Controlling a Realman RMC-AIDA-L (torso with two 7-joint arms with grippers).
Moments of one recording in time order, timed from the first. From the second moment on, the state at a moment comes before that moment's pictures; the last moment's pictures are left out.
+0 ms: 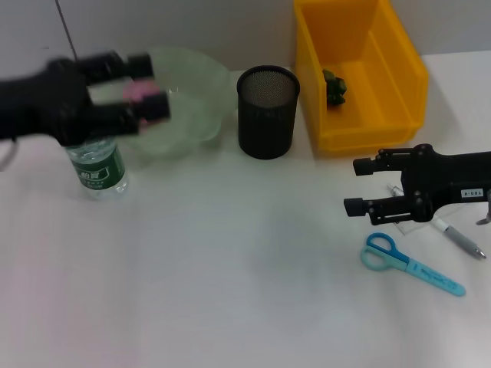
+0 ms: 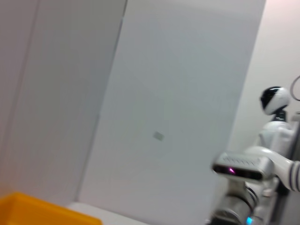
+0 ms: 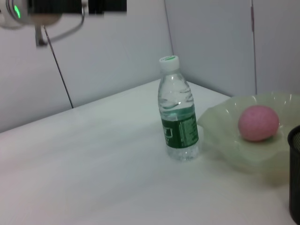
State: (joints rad) left arm -0.59 -1.99 0.79 0.82 1.66 1.81 -1.64; right arm 0.51 2.04 -0.62 -0.86 -2.12 -1.71 1.45
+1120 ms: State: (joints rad) left arm -0.53 -2.07 0.95 0.53 1.87 1.60 -1.10; right arm 0.56 2.03 -0.66 -0.95 -2.14 -1.78 1.72
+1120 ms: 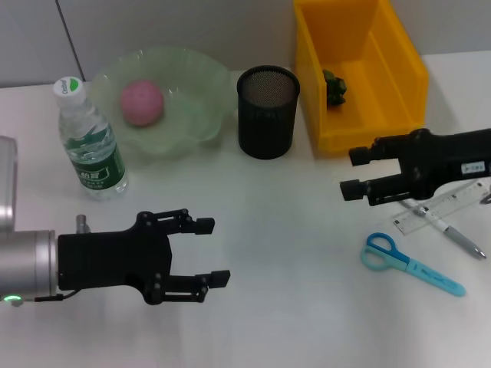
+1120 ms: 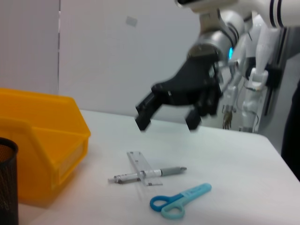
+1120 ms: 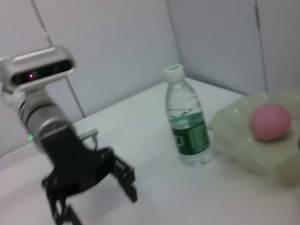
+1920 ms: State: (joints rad) left arm -0.52 -2.06 0.95 0.53 1.83 1.57 -1.11; right arm 0.80 2.06 -1.18 -1.19 -2.84 -1.94 2.47
